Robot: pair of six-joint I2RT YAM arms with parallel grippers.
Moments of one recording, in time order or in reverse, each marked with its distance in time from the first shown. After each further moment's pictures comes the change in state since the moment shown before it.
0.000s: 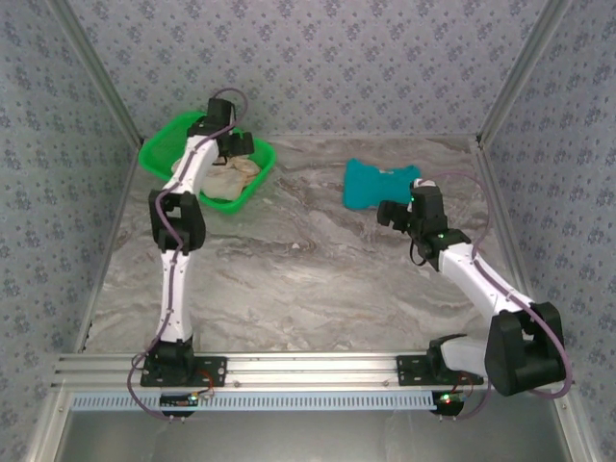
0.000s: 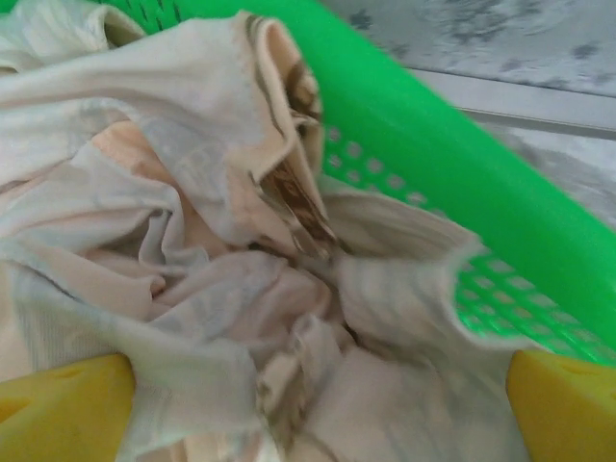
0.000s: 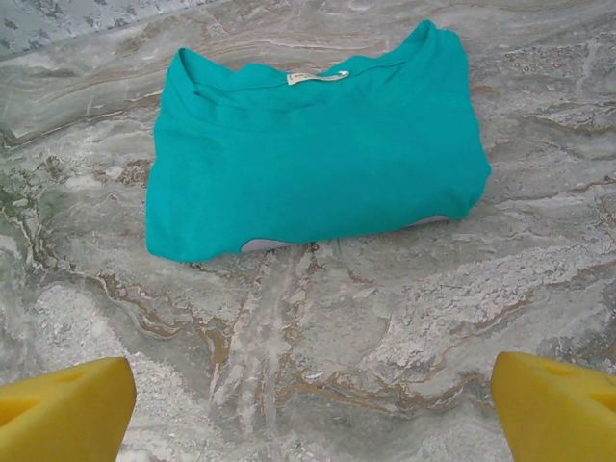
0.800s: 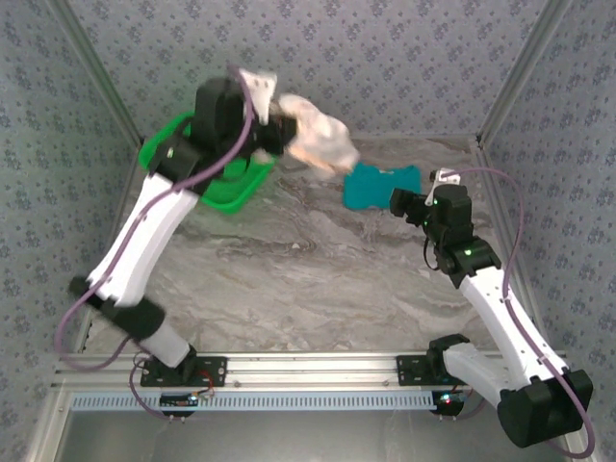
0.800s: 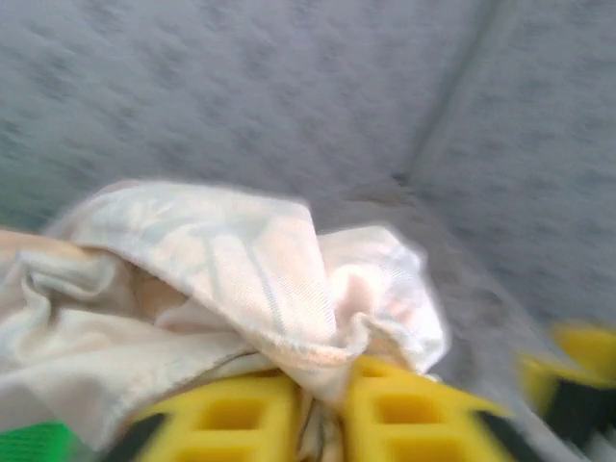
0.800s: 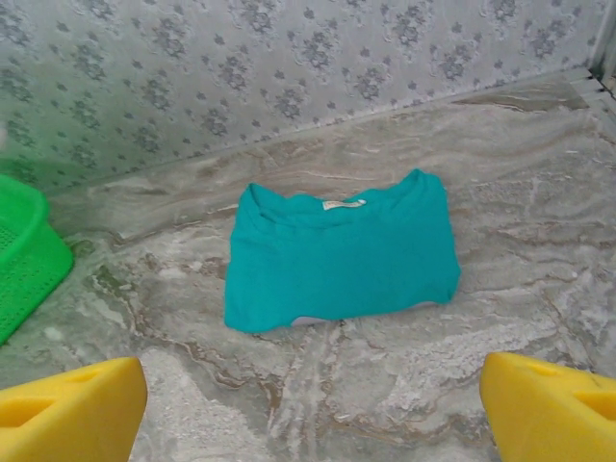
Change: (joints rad) left arm -0.491 -0.999 -0.524 0.058 0.201 0.008; right arm 0.014 -0.275 0.095 -0.150 0.025 -0.005
